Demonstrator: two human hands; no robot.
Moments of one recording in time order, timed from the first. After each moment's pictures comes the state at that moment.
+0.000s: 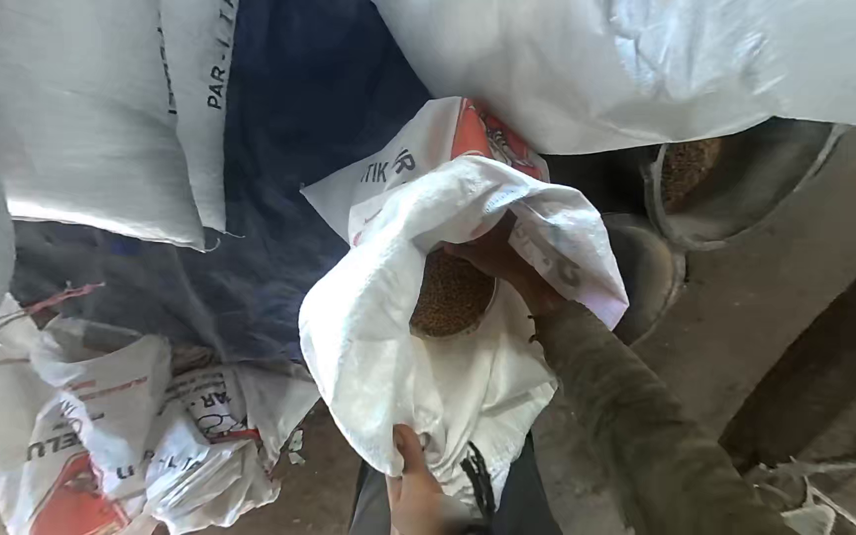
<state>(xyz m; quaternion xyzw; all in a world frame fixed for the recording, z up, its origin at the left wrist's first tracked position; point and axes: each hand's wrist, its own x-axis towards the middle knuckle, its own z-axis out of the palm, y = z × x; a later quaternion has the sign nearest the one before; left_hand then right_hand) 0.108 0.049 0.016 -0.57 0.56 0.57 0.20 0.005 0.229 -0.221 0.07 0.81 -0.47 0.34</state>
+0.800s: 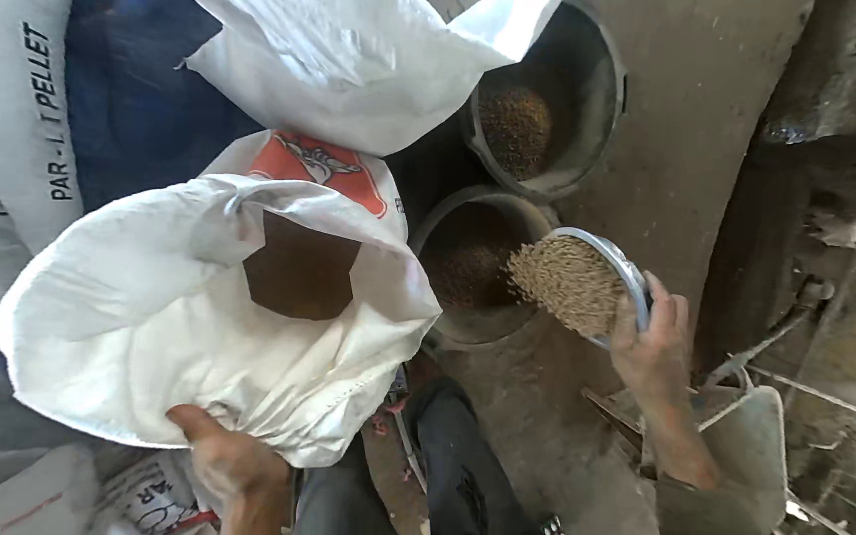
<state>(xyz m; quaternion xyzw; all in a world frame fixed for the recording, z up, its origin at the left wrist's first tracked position) 0.128 0.092 -0.004 -0.43 0.72 0.54 0.09 0.246 0.467 0.066 0.37 0.92 -0.06 0.02</state>
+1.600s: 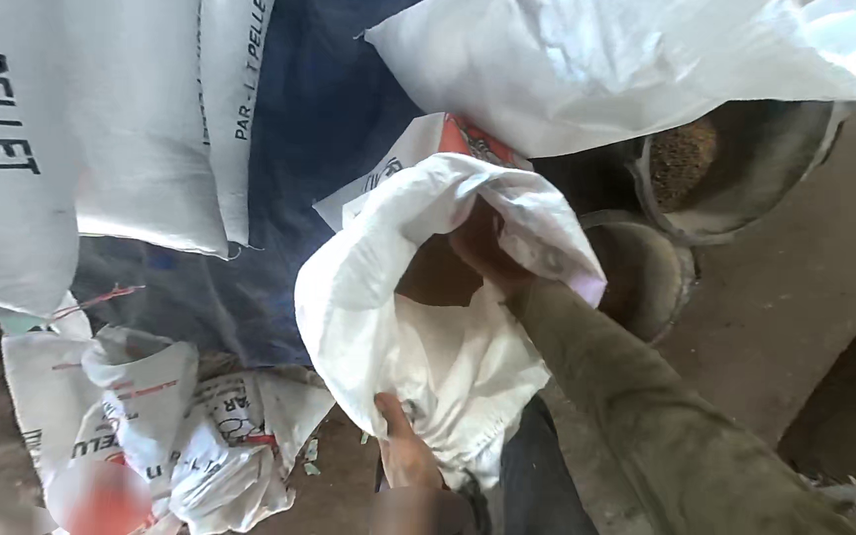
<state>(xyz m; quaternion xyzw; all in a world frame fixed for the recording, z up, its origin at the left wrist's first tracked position) 0.127 0.064 -0.001 -0.52 0.62 0.57 0.13 0.001 0.207 -0.181 0.05 0.92 -0.31 0.24</state>
